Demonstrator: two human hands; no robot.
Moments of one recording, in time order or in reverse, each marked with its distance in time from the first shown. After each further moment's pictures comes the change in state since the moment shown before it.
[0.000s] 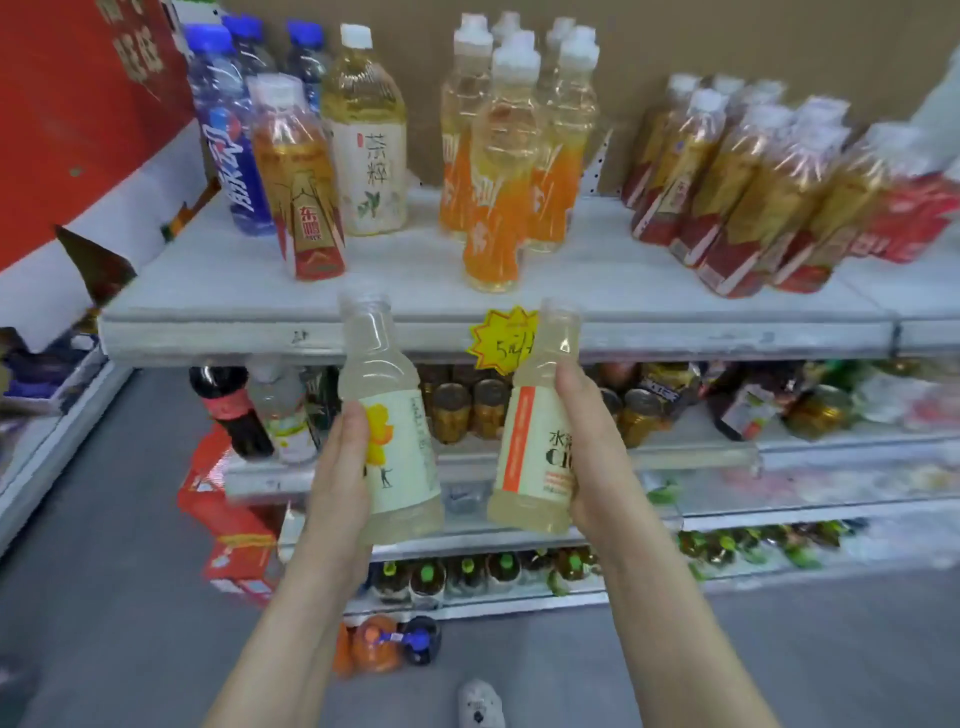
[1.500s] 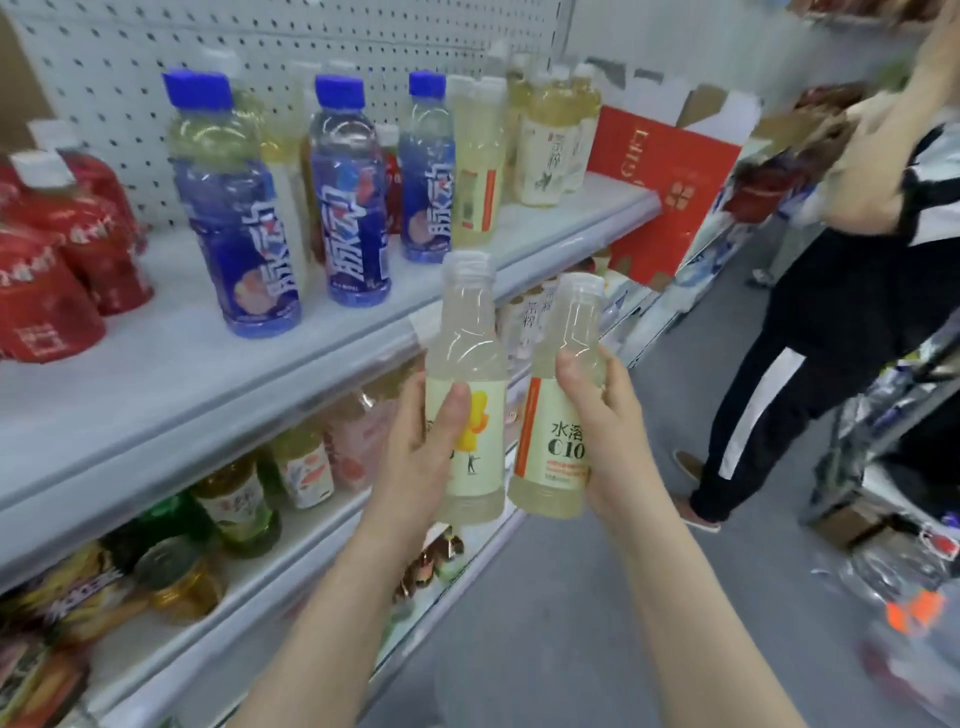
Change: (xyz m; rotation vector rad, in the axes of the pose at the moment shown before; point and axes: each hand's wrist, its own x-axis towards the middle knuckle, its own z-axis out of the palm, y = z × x) left_hand -0.119 -0.307 0.818 0.132 -0.962 -0.034; right_hand 0.027 -0.245 -0.783 -0.050 0.803 -0.365
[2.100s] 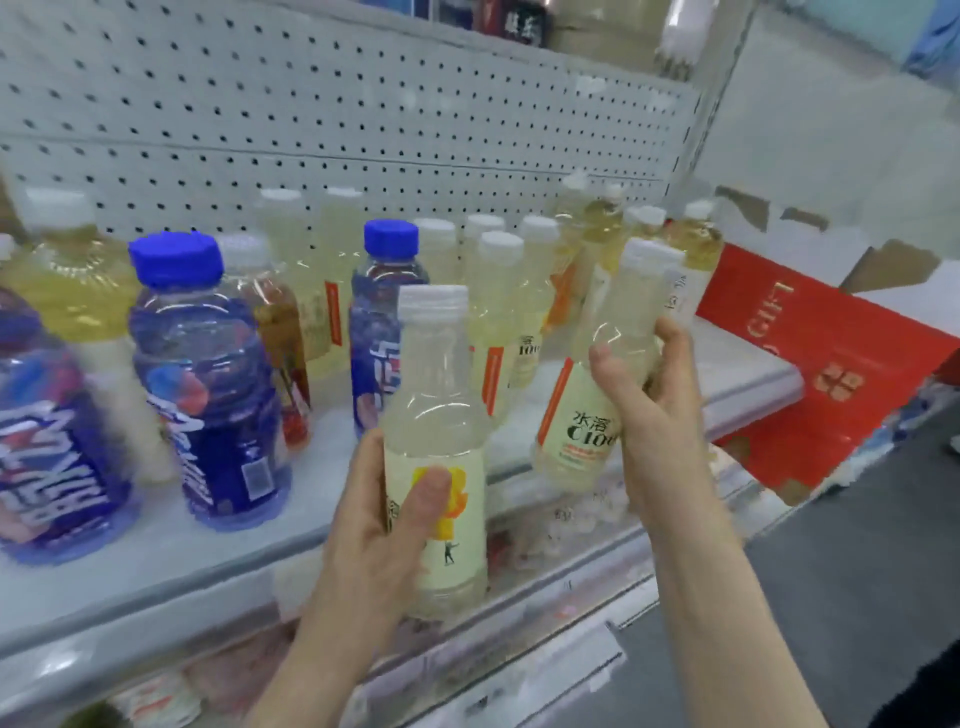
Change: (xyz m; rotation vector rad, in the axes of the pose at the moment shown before) left_hand 0.214 -0.001 0.085 0.050 0.336 0.293; right_hand 0.331 -0.078 0.000 -0.014 -0.322 -0.371
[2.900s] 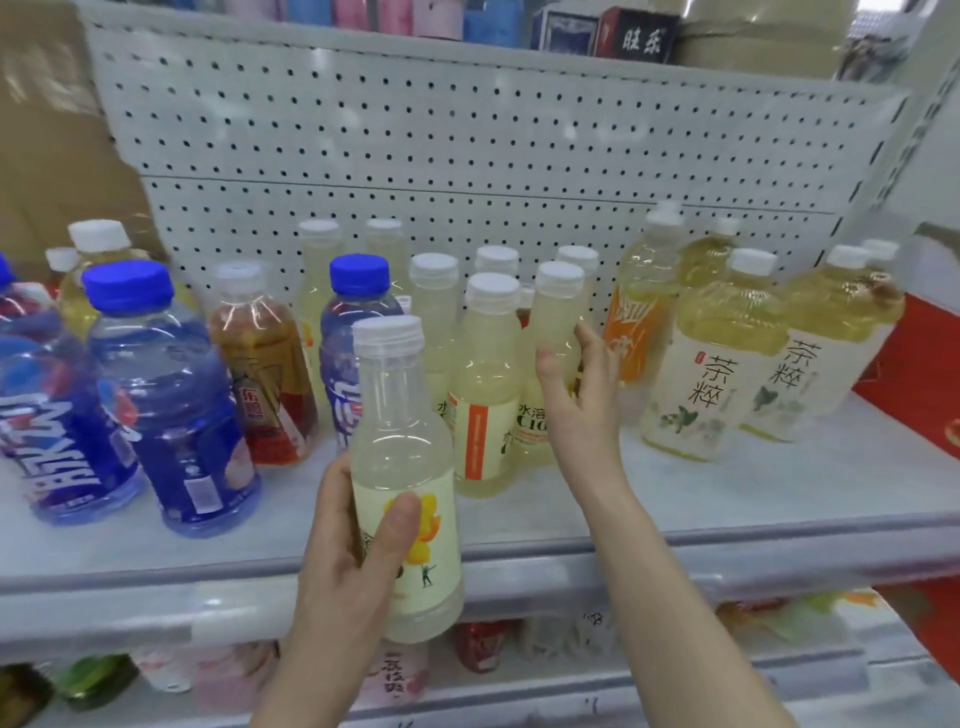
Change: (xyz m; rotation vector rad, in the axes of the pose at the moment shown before) left_hand 0.030 -0.024 0.070 0.165 0.408 0.116; right_hand 0.125 0.086 0.042 -0.152 -0.283 -0.117
